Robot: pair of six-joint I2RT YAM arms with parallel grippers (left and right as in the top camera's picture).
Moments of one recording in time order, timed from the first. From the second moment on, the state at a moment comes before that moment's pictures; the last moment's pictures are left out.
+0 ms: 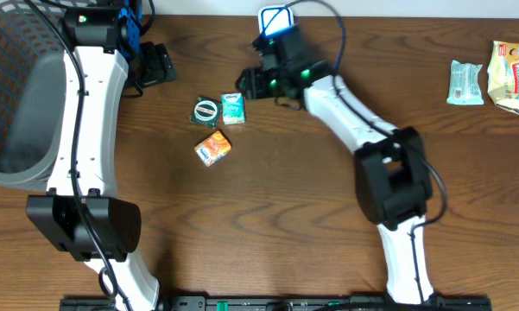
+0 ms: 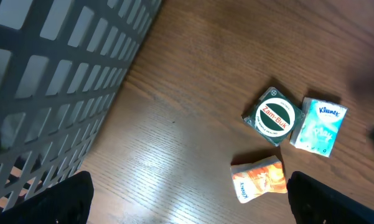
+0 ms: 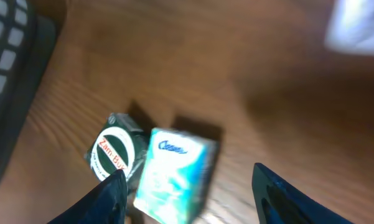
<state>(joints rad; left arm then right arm) -0.04 1.93 2.09 -1.41 -0.17 -0.38 0.48 2.30 1.84 -0.40 -0.37 0.35</state>
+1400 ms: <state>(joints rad) -0.04 1.93 2.09 -1.41 -0.17 -0.38 0.16 2.38 1.85 -0.73 -1.05 0.34</state>
